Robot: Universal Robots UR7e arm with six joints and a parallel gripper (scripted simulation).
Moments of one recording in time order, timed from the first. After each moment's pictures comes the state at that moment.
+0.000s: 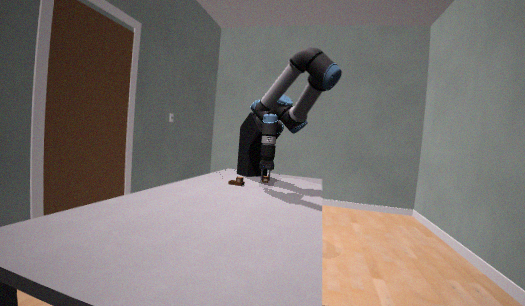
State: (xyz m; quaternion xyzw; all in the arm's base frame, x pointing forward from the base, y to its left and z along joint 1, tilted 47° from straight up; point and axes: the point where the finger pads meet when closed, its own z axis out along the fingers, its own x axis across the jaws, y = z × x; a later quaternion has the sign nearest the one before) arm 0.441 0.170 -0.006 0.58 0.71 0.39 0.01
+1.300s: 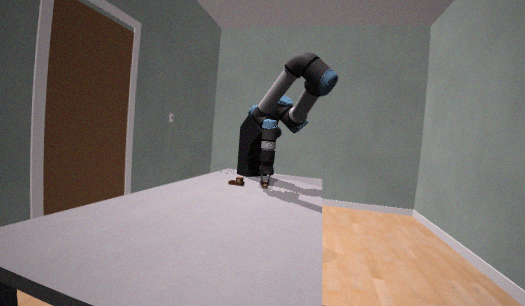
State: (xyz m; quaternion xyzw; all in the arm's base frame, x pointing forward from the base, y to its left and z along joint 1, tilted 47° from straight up) arm 0.455 0.185 -0.025 0.58 0.71 0.40 0.01
